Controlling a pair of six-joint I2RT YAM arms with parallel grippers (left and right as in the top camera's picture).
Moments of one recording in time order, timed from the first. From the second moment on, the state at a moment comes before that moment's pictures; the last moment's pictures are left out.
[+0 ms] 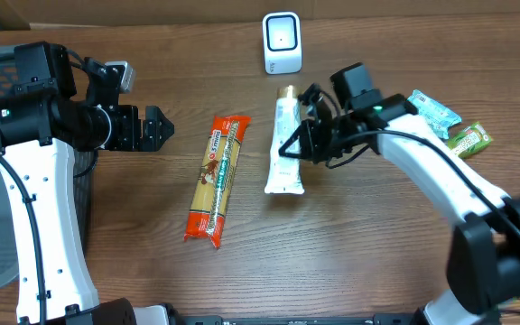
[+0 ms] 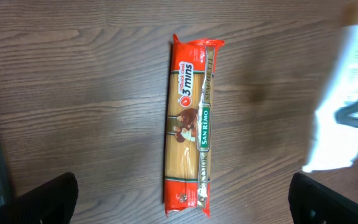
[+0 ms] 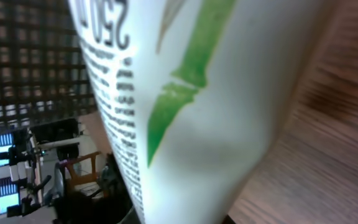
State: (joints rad) left arm 0.22 1.53 1.72 -1.39 0.37 0.22; right arm 0.40 1.76 1.37 -0.73 -0.80 0.30
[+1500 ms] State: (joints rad) left arm 0.22 1.53 1.72 -1.39 0.37 0.22; right arm 0.40 1.38 1.38 -0.69 -0.74 0.25
